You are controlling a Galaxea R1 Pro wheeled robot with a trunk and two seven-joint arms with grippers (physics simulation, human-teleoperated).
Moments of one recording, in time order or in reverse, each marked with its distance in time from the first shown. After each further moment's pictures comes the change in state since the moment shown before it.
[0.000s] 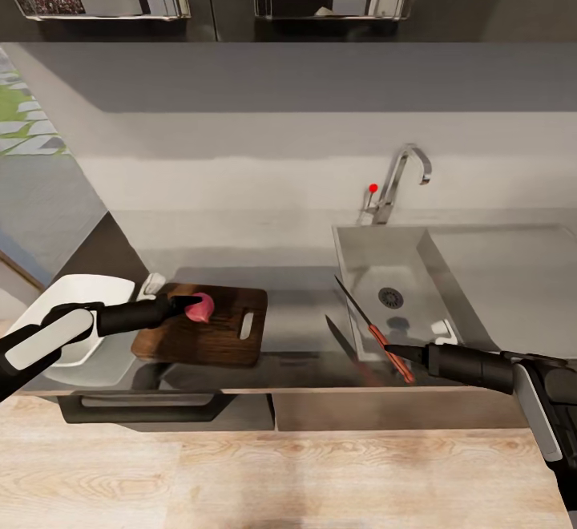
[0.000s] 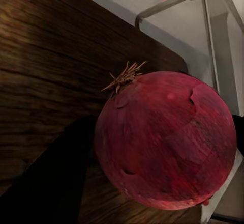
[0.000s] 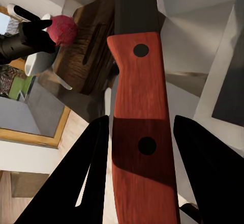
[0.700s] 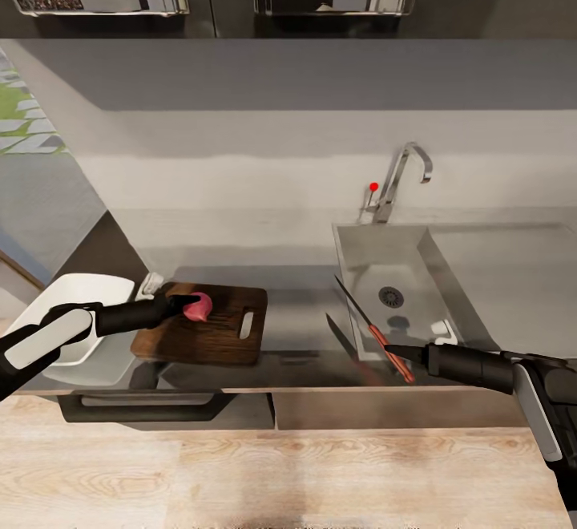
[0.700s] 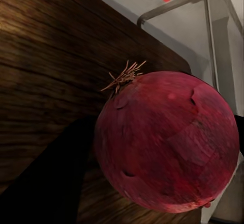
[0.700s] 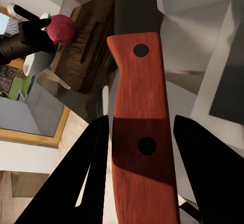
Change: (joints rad) left arm -0.001 -0.002 0.003 0.018 0.020 0.007 -0.004; right arm 0.000 0.000 0.000 0.001 0.001 0.001 -0.002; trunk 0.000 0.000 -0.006
